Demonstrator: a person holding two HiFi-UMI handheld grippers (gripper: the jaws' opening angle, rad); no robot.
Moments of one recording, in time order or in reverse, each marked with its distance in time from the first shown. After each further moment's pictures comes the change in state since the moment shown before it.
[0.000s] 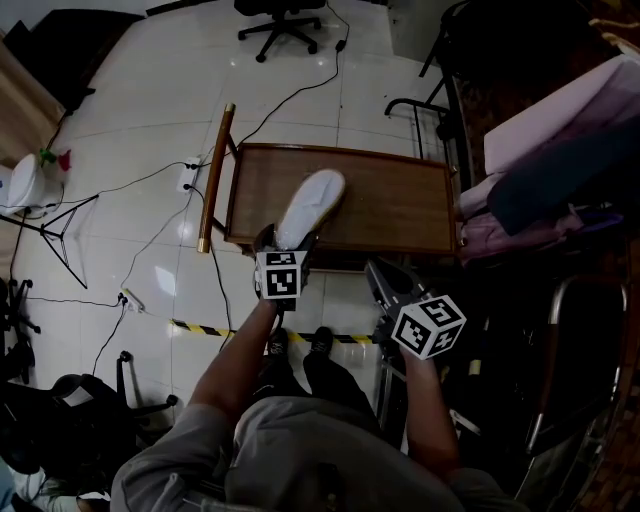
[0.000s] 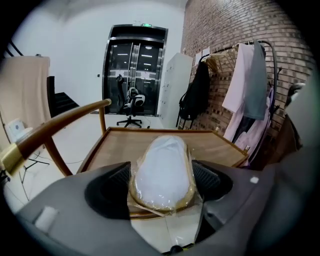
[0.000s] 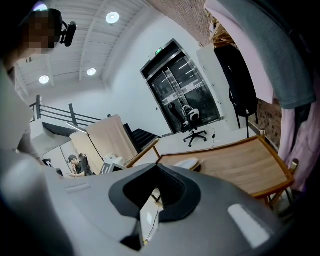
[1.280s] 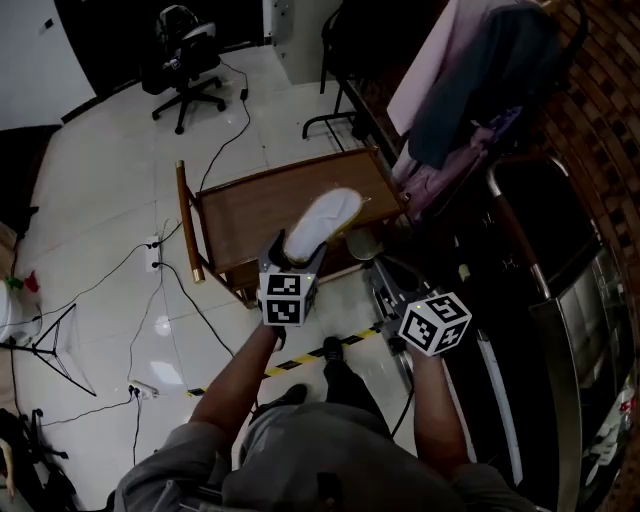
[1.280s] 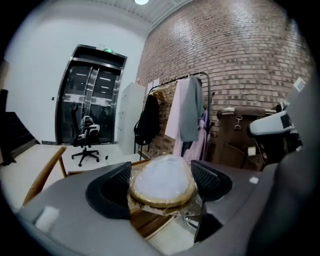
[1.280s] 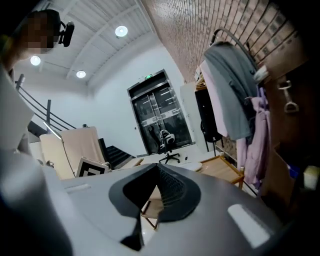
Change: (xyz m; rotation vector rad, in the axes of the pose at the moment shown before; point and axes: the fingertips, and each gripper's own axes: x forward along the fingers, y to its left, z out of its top) left arm -0.143 -0.110 0.060 0.276 -0.274 -0.472; right arm -0.119 0.083 0.001 -0.024 -0.275 -0.352
